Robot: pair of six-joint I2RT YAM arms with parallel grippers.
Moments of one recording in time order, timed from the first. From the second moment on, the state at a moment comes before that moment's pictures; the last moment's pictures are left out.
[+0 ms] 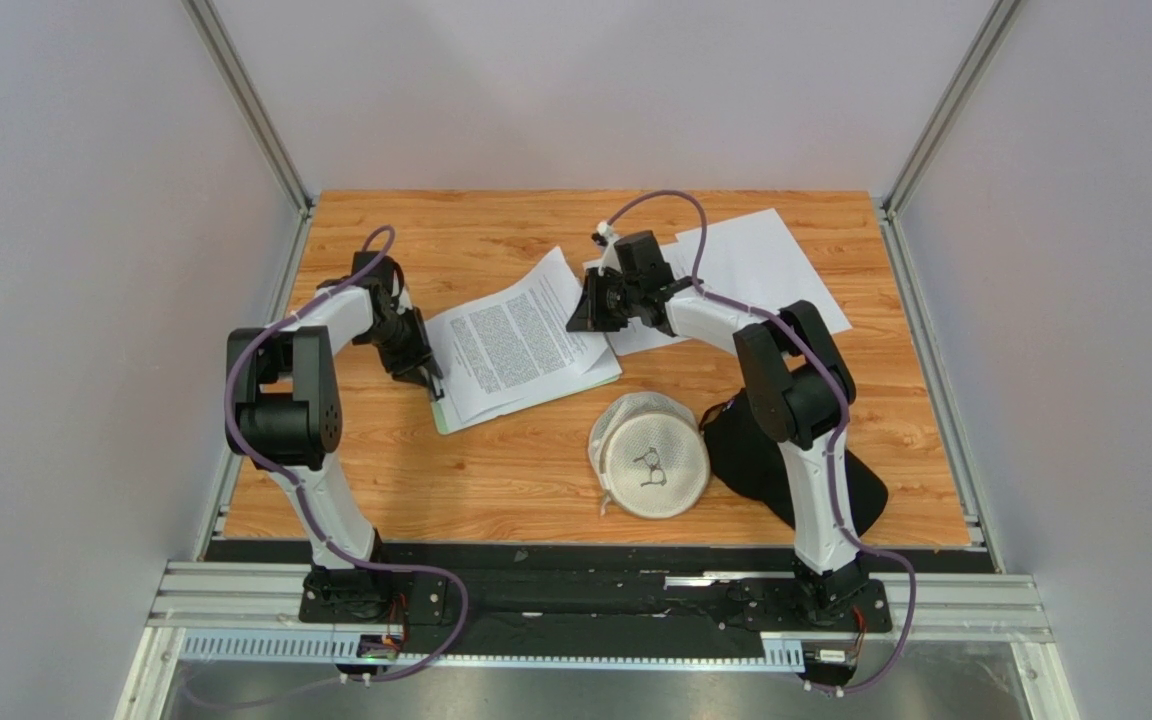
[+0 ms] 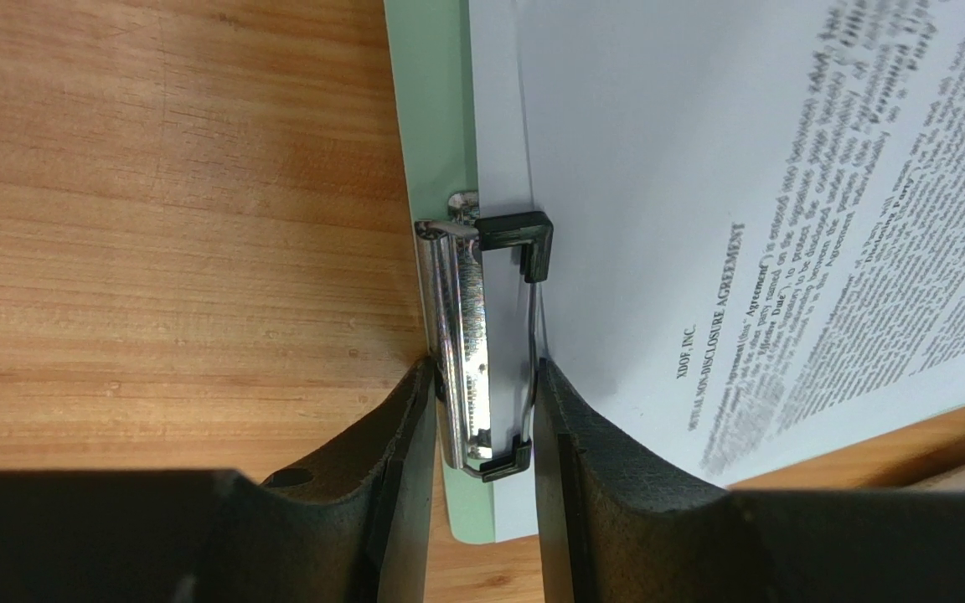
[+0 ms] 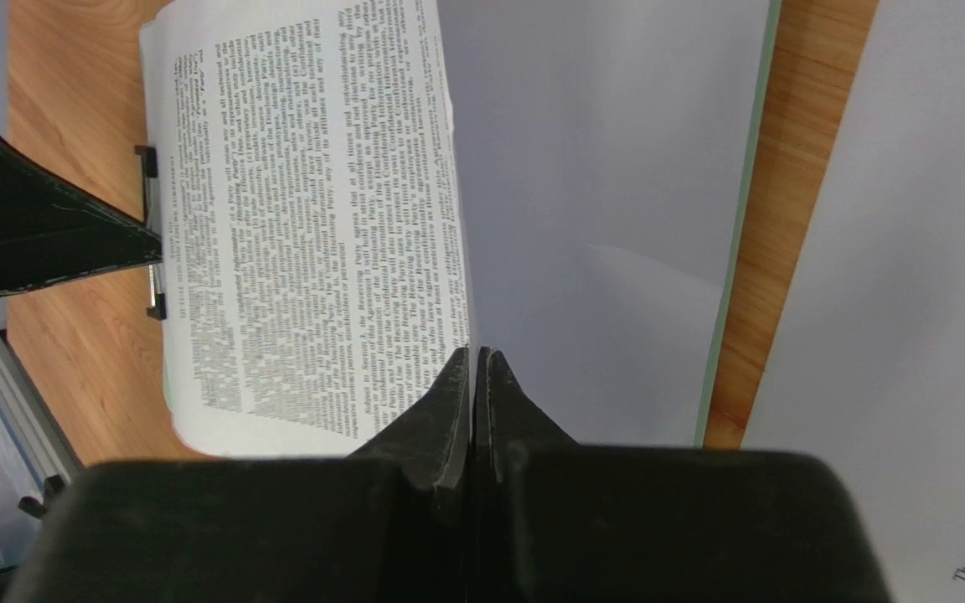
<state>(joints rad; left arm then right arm) 0.02 1.86 1.21 -0.65 0.22 -0.36 0.51 2.18 1.54 -0.07 -0.43 0.47</state>
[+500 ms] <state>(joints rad) 0.03 1.83 1.15 -0.56 0.31 -0.37 0.51 2.13 1.43 -0.05 -0.19 0.42</state>
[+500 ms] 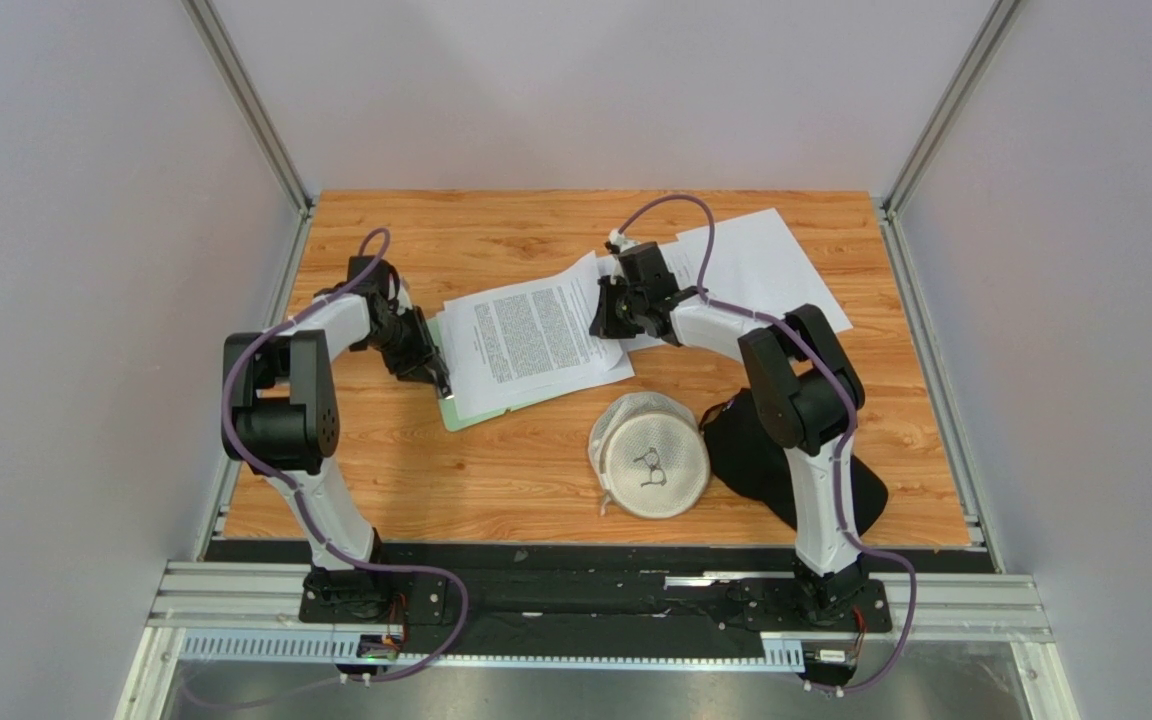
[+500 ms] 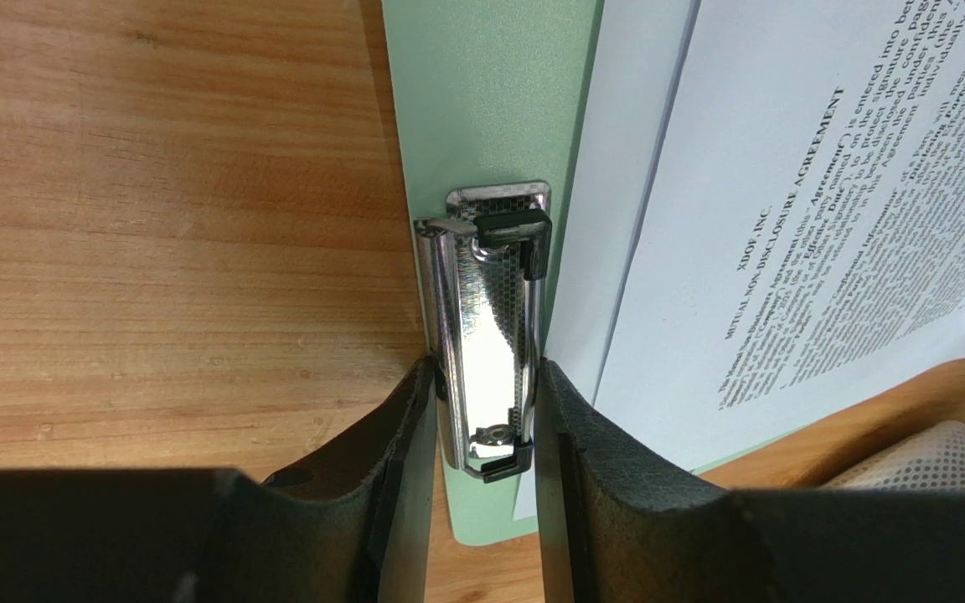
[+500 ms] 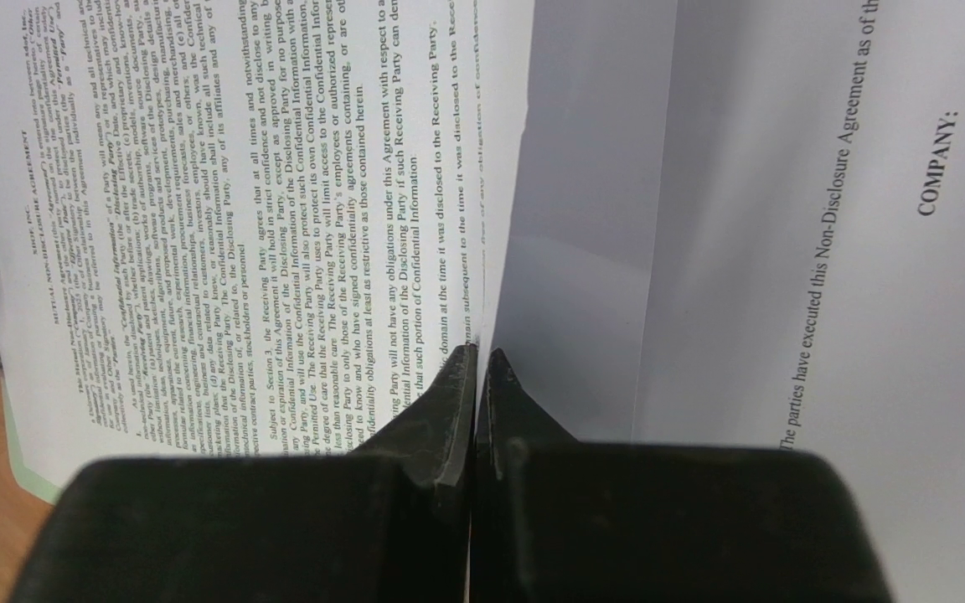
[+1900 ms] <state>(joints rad) 0.01 1.82 1.15 -0.58 0.20 -0.38 0.60 2.10 1.55 -0.10 -0.33 0.26</state>
